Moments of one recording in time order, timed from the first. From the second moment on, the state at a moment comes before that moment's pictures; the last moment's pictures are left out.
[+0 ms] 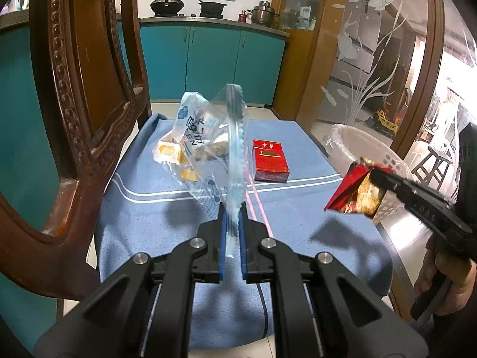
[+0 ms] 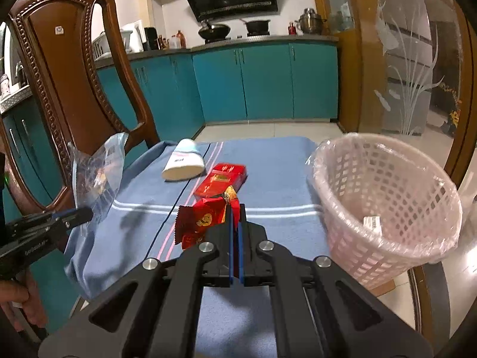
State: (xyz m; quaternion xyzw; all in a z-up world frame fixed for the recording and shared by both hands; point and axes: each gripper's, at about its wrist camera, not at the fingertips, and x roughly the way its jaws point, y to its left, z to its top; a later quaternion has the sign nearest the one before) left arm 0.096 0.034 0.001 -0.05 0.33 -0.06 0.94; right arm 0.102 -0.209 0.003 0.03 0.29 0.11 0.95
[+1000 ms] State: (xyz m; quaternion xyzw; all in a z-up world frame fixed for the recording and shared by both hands) left arm 0.112 -0.046 0.004 -0.01 0.34 -0.16 0.93; right arm 0.062 -0.361 0.026 0.23 0.11 -0.15 0.95
